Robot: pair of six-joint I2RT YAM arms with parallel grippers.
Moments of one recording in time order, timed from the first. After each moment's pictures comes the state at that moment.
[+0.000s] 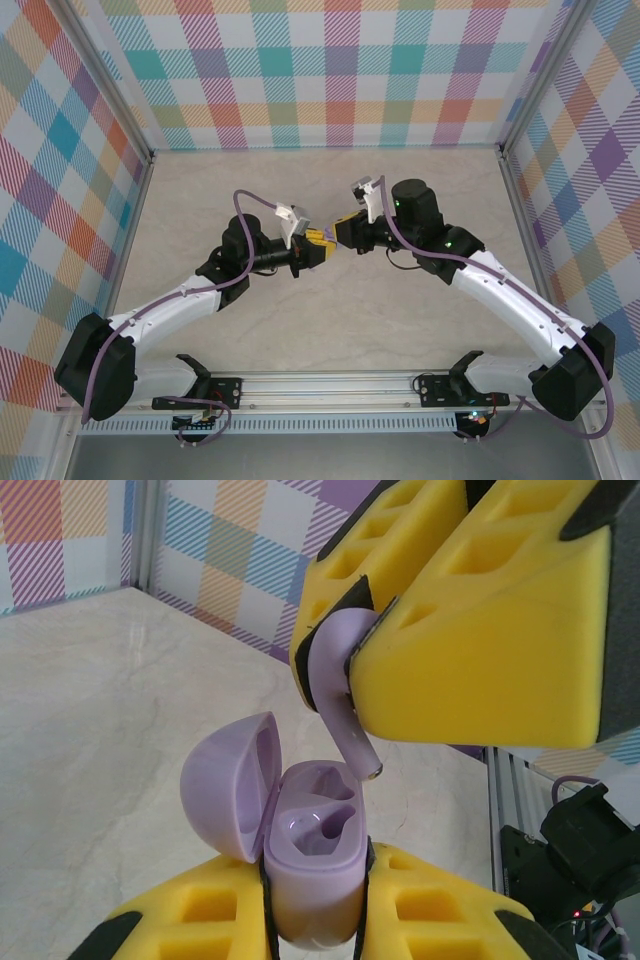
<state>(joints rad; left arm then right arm) -0.61 1.24 0.72 0.36 0.63 -0.21 0.67 1.21 1.12 -0.35 -0.42 0.27</state>
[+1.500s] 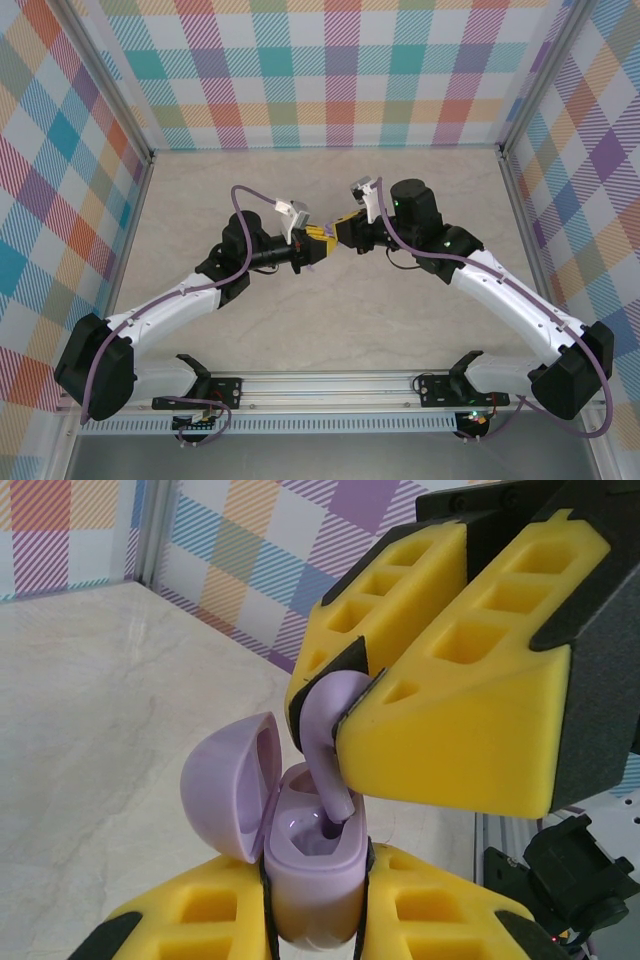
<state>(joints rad) -0.62 1.24 0.75 0.33 0.61 -0.29 0.67 1.22 1.12 -0.36 -0.39 0.23</state>
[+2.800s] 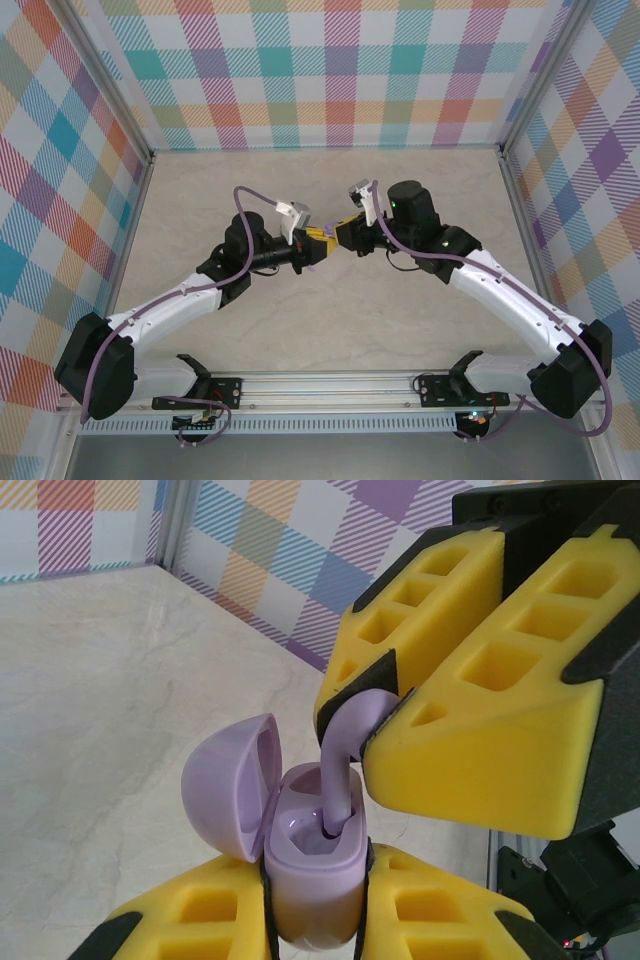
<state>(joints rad) -0.62 1.24 0.75 0.30 0.56 -0.30 0.68 1.23 1.12 -0.40 -0.37 0.20</state>
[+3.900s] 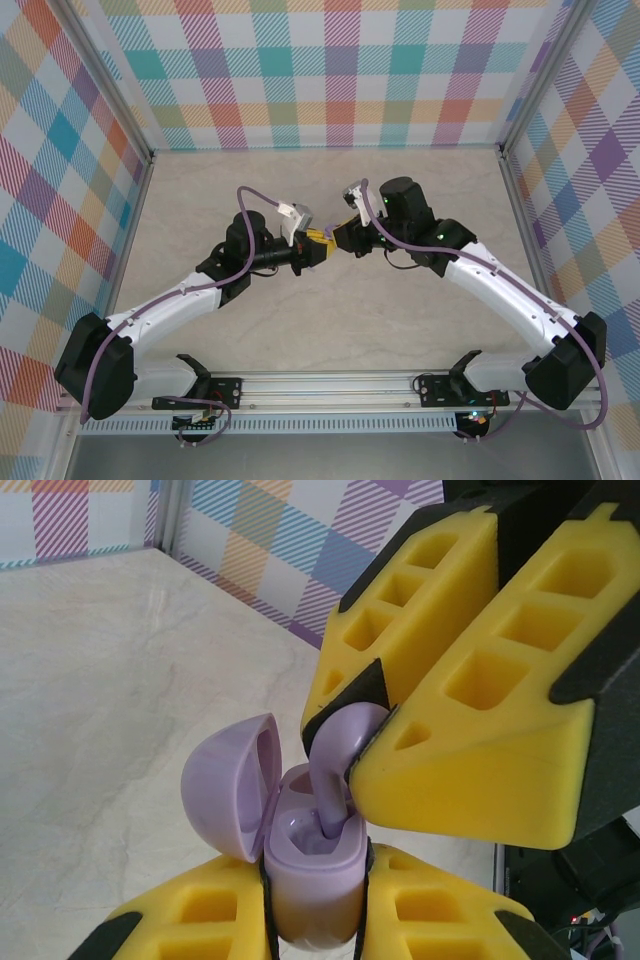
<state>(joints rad) -0.62 1.24 0.76 0.24 0.57 -0.24 0.69 1.28 1.19 -0.51 -0.37 0.16</state>
